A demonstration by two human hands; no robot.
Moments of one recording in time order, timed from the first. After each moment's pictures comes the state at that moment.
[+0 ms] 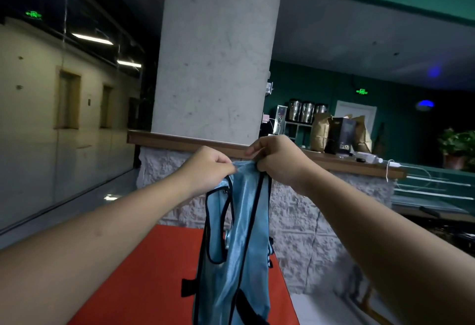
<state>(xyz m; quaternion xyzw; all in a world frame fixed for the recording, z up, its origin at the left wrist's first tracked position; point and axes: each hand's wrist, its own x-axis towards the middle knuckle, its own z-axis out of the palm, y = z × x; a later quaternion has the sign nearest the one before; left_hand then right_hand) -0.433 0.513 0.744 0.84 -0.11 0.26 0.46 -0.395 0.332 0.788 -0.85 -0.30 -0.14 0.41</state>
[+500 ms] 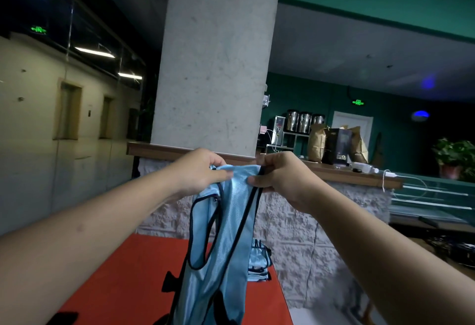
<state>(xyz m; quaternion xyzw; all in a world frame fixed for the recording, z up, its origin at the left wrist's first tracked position) -0.447 0.527 0.768 0.87 -0.13 0.24 0.40 -0.403 0.314 0.783 -0.79 -0.30 -0.06 0.53</state>
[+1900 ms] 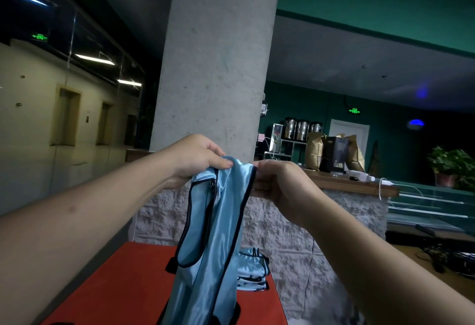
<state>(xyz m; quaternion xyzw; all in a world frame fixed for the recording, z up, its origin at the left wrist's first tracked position) -0.482 0.518 0.815 0.80 -0.09 0.18 0.56 -0.429 0.320 0.789 -0.66 -0.27 0.04 0.70</state>
